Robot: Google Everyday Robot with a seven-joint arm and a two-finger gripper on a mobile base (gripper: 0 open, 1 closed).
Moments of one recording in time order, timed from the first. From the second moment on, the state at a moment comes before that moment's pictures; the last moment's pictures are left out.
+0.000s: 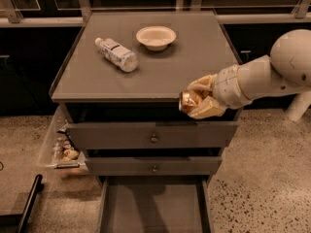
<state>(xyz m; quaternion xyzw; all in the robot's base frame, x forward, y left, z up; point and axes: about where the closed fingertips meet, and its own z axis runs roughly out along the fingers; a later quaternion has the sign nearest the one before) 0.551 -0.128 0.832 -0.67 0.63 0.08 0.39</state>
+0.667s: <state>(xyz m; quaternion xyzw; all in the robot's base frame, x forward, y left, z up) 0.529 -0.112 0.805 -0.66 0.63 0.09 0.39</state>
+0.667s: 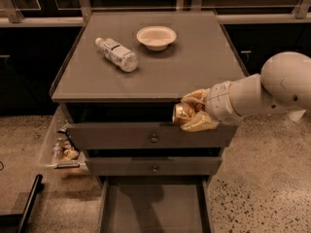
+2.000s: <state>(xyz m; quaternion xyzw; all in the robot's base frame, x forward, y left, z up) 0.494 -0.084 0.688 -0.64 0.65 0.10 0.40</state>
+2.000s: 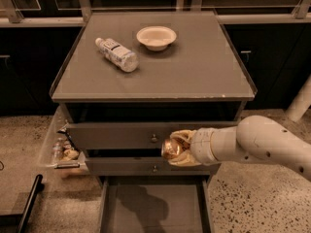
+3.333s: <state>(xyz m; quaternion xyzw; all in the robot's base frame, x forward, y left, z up) 0.504 -0.066 0.532 -0.61 0.67 0.12 0.41</state>
